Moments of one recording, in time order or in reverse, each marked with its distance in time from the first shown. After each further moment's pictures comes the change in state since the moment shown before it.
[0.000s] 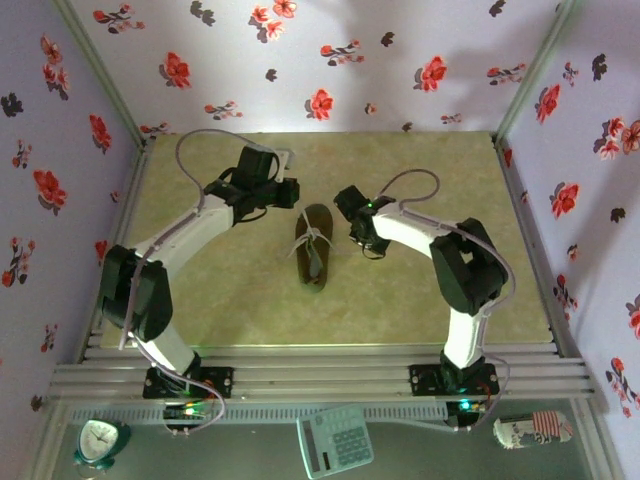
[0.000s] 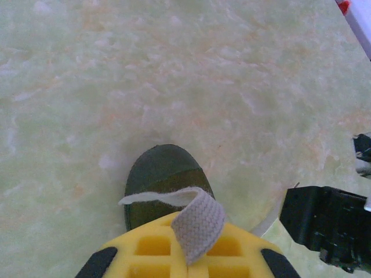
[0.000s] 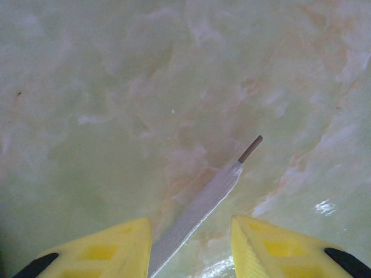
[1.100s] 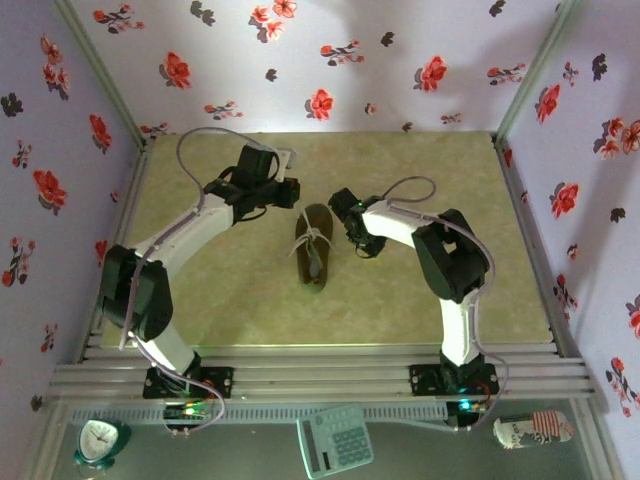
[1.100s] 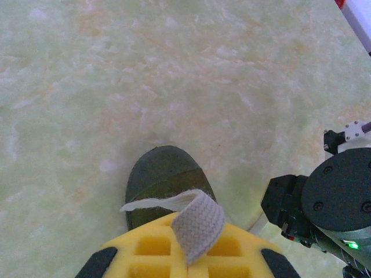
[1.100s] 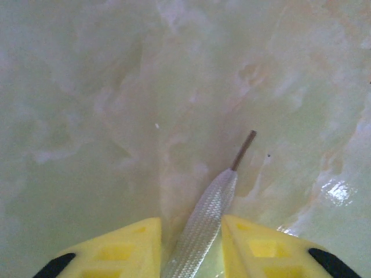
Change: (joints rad) left arm 0.000 0.002 0.007 -0.005 0.009 0.033; right arm -0.001 0.134 0.074 -0.019 0.024 0.155
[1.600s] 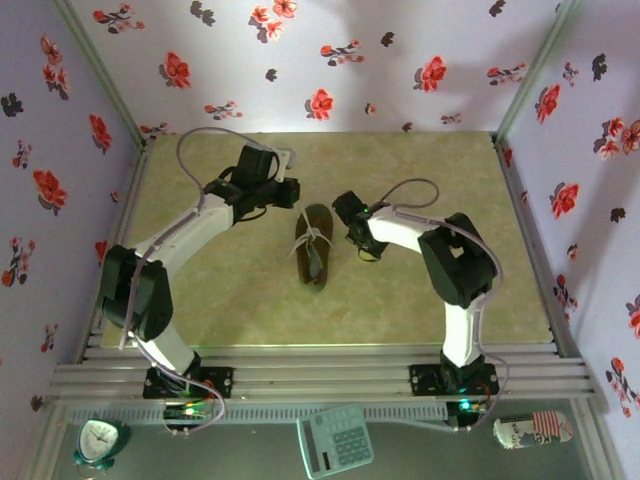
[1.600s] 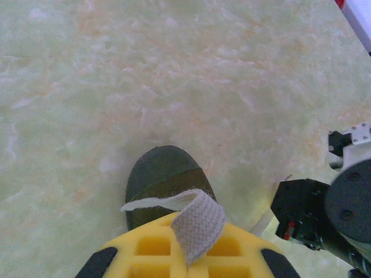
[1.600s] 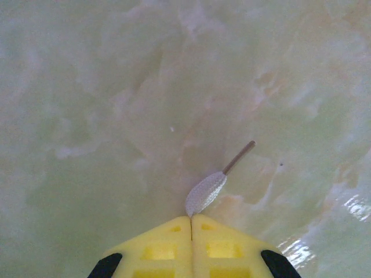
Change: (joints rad) left arm 0.000 0.000 0.000 -0.002 0.000 0.000; right arm -0.002 -0.090 -0.128 0.150 0.004 -0.074
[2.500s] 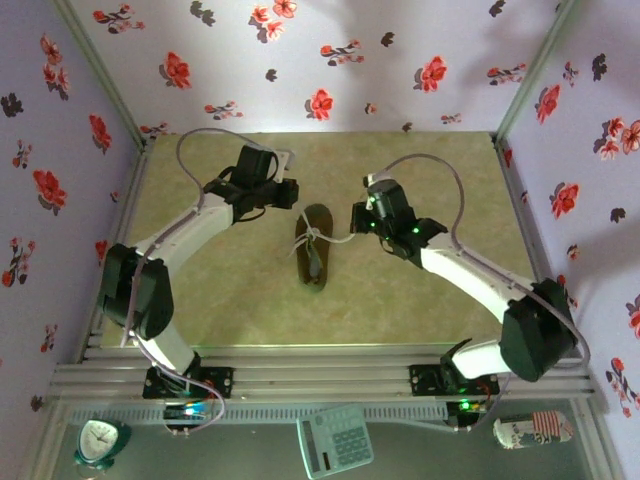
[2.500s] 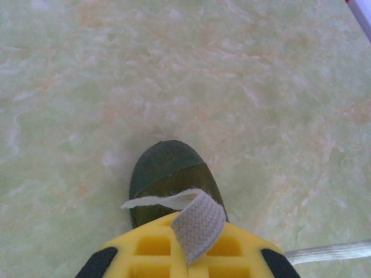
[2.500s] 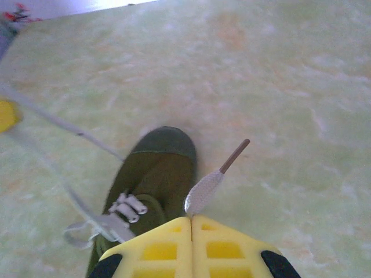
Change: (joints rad) left arm 0.012 0.010 0.000 -0.012 0.011 0.002; right arm 0.000 -0.557 -0.232 0.369 -0.293 -0.798
